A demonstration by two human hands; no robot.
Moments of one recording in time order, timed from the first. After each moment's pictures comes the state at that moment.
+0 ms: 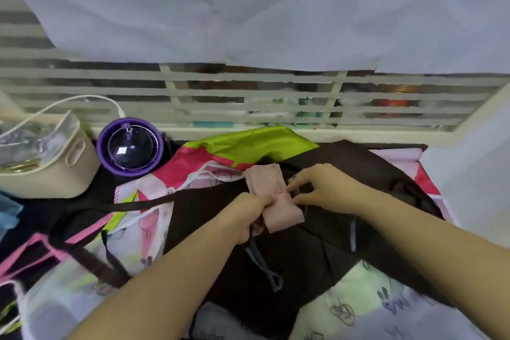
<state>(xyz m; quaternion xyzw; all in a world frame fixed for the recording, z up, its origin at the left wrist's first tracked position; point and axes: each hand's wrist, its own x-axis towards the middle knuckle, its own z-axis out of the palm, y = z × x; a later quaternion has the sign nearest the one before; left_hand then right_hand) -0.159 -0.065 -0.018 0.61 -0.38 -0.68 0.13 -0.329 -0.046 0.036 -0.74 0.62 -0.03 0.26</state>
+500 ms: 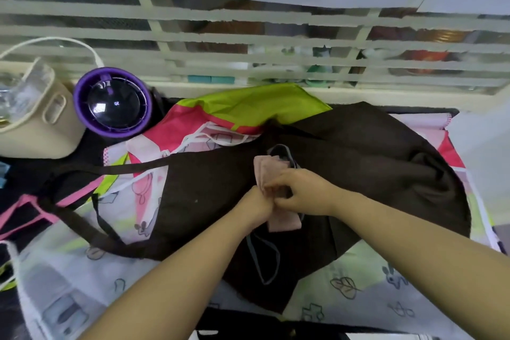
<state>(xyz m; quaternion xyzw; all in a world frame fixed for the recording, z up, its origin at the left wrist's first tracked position) -0.163 -0.046 -0.076 0.57 -0.60 -0.56 0.04 -0.303 -0.040 -0.052 -0.76 0.55 -0.01 0.34</state>
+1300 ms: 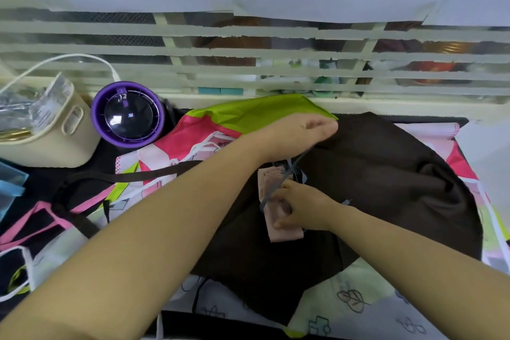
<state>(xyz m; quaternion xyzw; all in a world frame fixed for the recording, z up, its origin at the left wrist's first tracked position) -0.192 -0.114 0.047 0.38 -0.77 -0.51 0.07 -0.290 -0.044 -0.066 -0.76 0.55 0.09 0.35</state>
